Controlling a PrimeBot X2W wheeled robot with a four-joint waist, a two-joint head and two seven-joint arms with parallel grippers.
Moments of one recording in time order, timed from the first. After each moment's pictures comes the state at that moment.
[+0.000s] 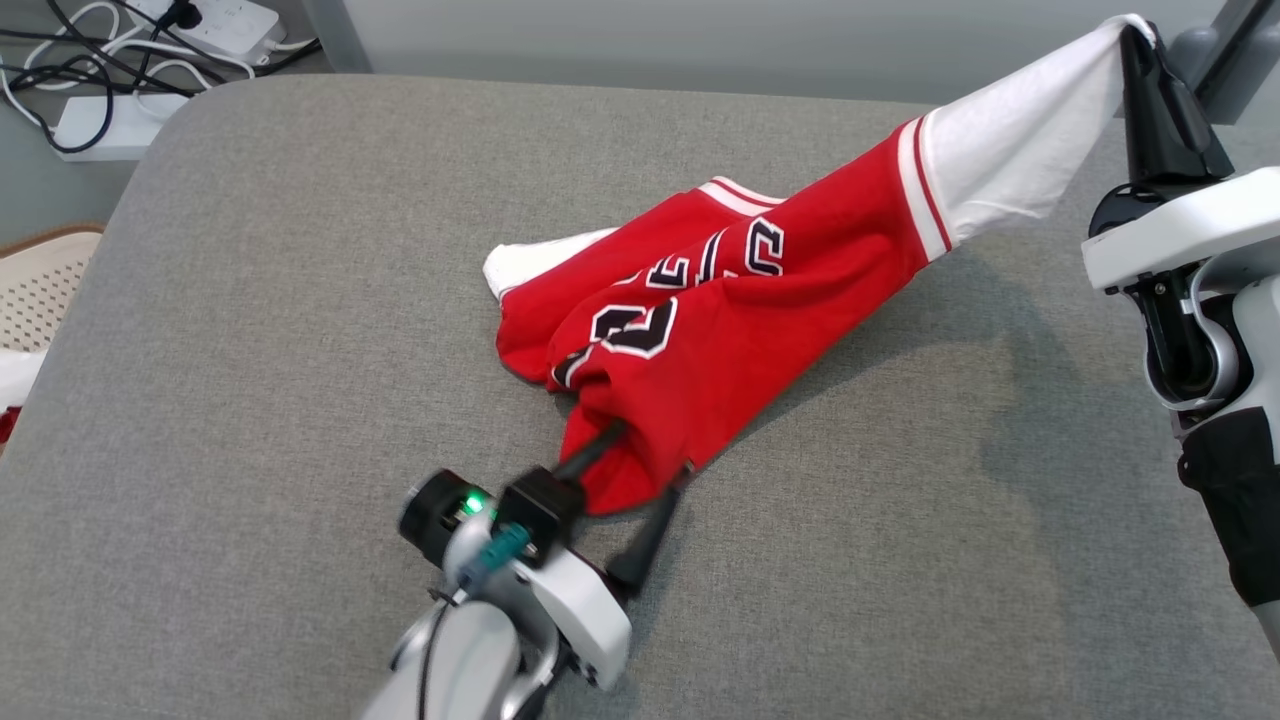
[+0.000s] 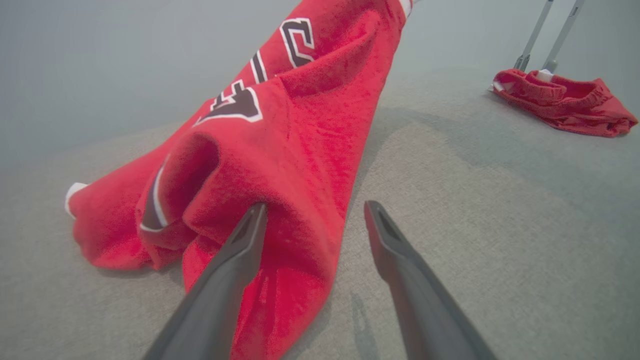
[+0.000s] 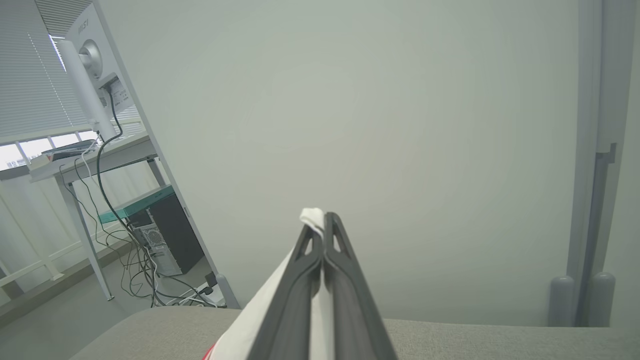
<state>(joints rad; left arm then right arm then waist) -0.41 0.05 -0.55 0.54 -0.24 -0.12 -0.25 -0.83 -0.30 0.32 0.60 0.69 0.13 -0.25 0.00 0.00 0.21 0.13</state>
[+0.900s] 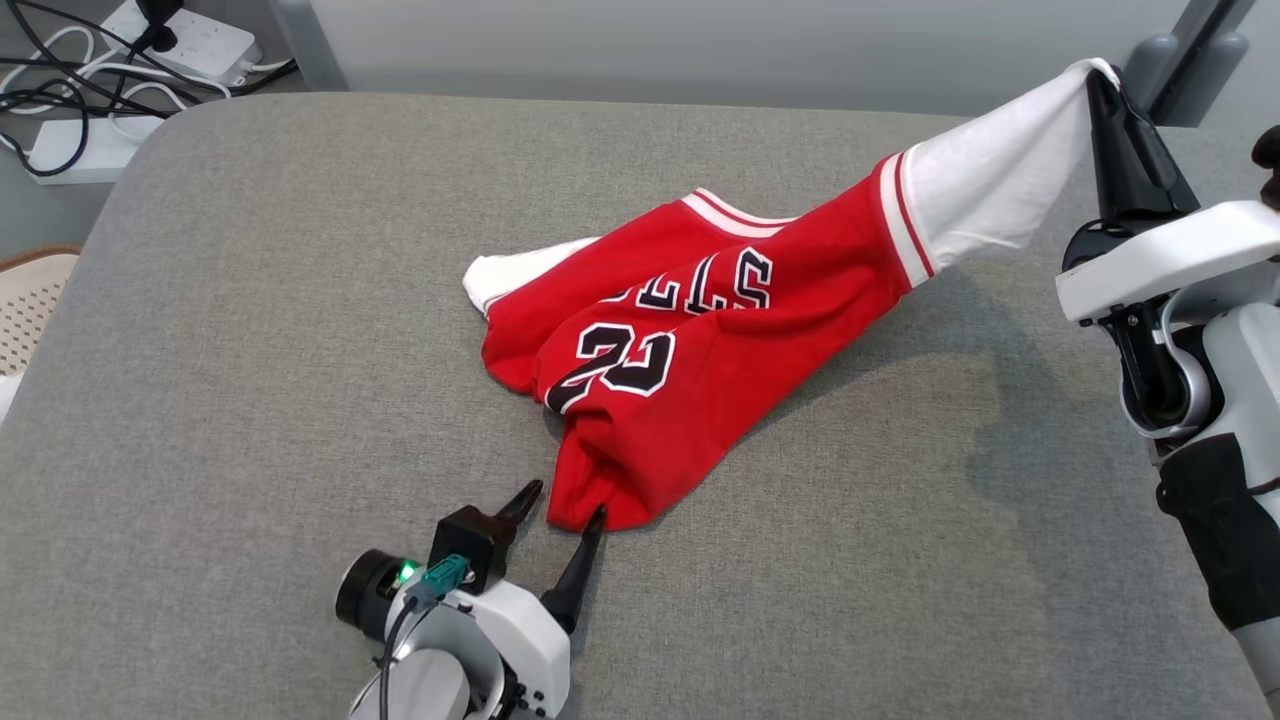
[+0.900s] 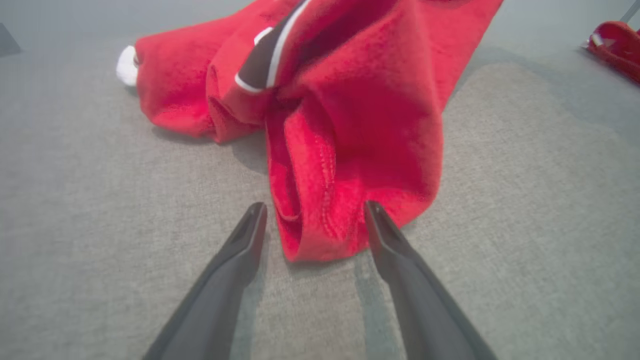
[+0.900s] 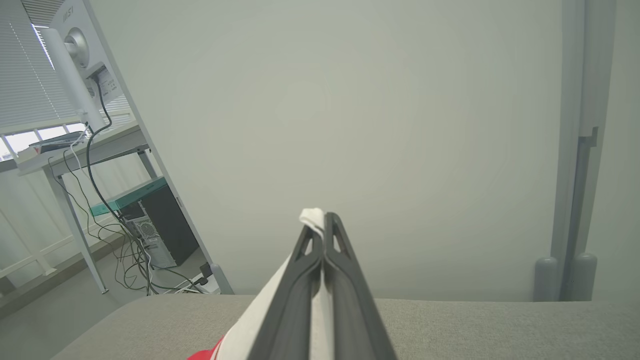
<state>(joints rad) -0.37 0.07 -0.56 0.68 -0.34 -0.03 -0.25 -0.79 -0.28 0.33 0.61 0.68 0.13 -0.25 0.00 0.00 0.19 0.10</state>
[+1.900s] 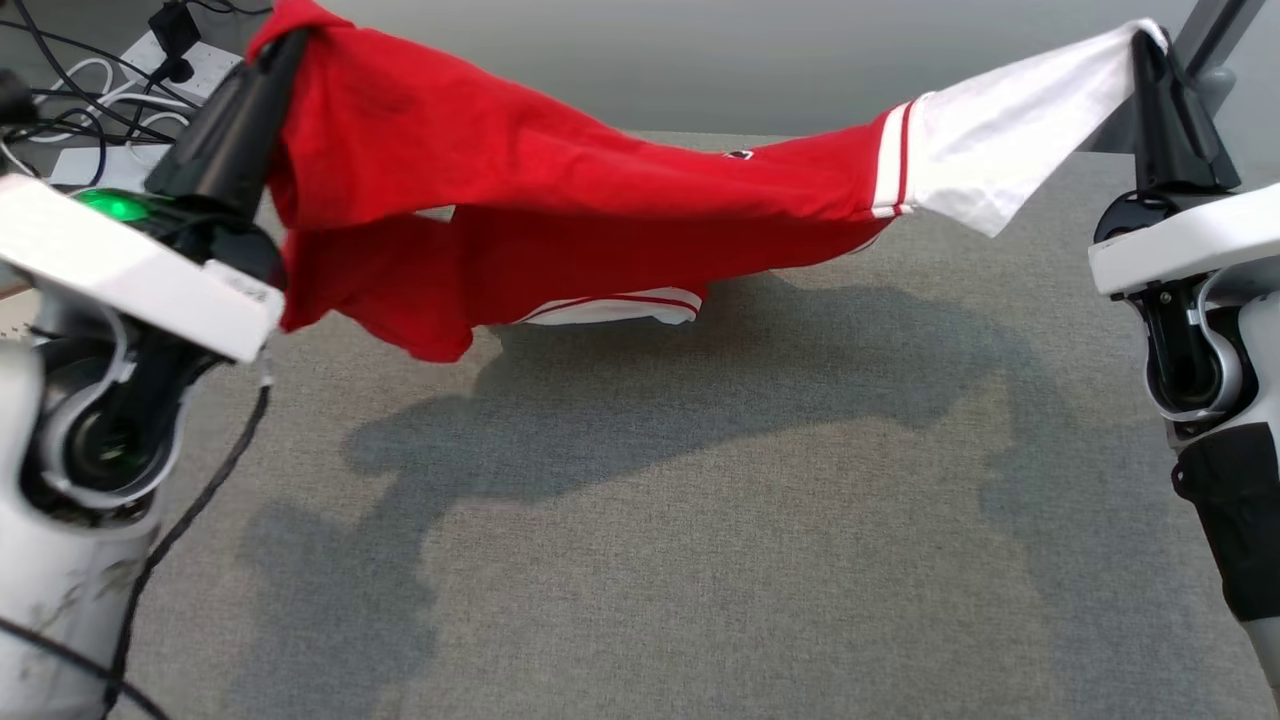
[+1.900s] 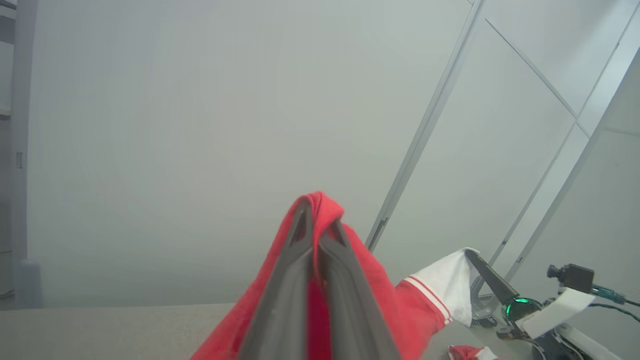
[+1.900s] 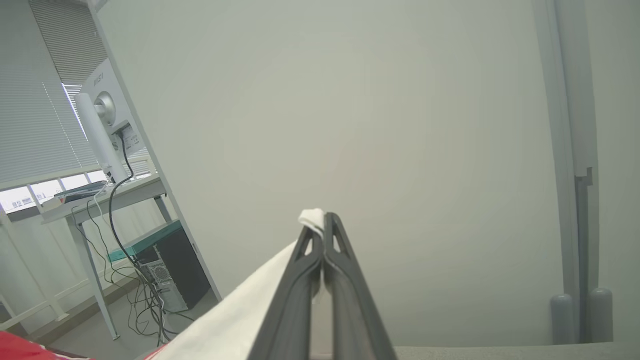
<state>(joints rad) -0.62 0.41 -0.26 -0.05 -1.06 -0.02 0.17 -0.78 -0.28 0.26 0.55 0.70 0.13 -0.25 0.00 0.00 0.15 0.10</state>
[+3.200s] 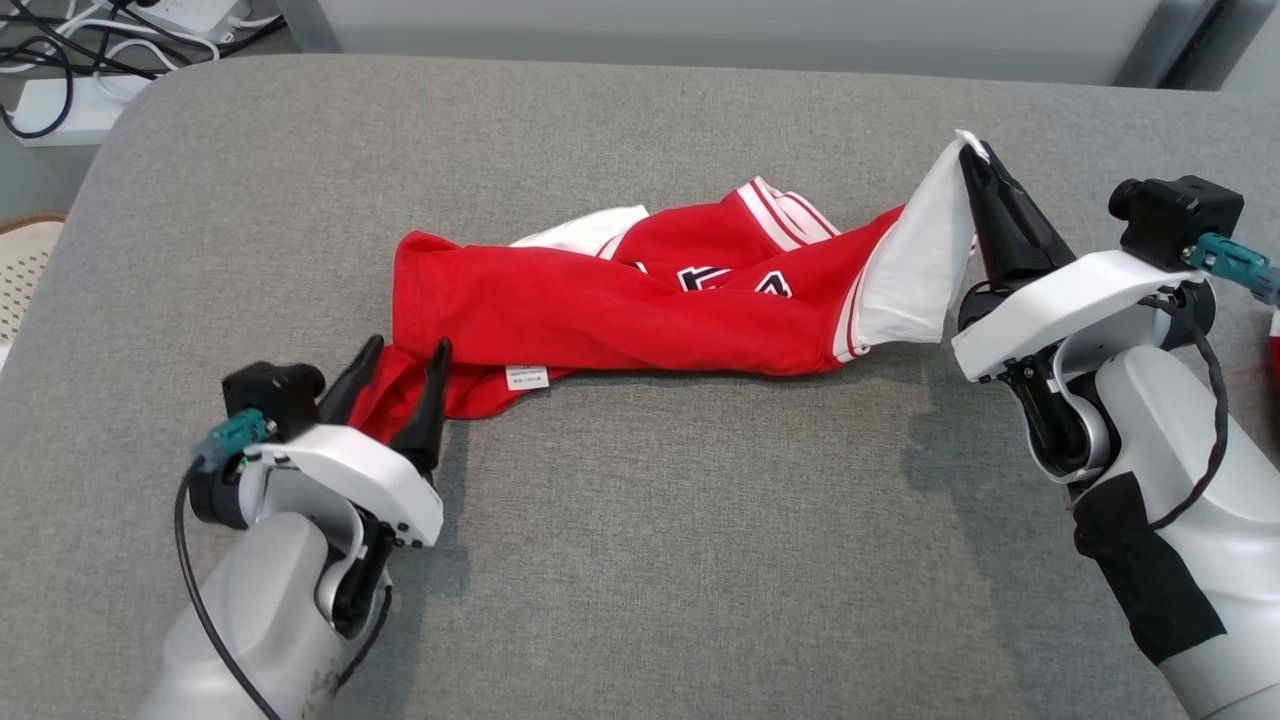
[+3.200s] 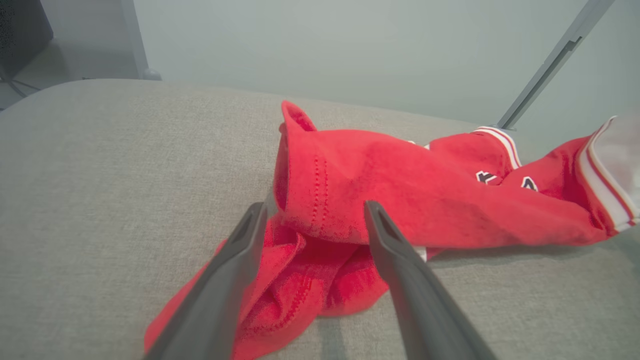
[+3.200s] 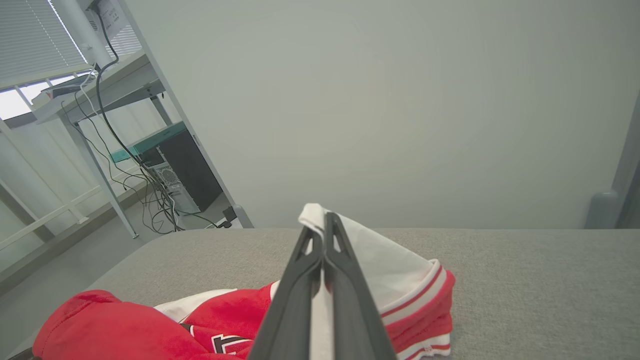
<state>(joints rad) -0.59 0.20 -0.49 0.78 -0.70 -0.07 -0.25 -0.77 -0.20 0.42 0.65 0.66 0.13 -0.22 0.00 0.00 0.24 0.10</state>
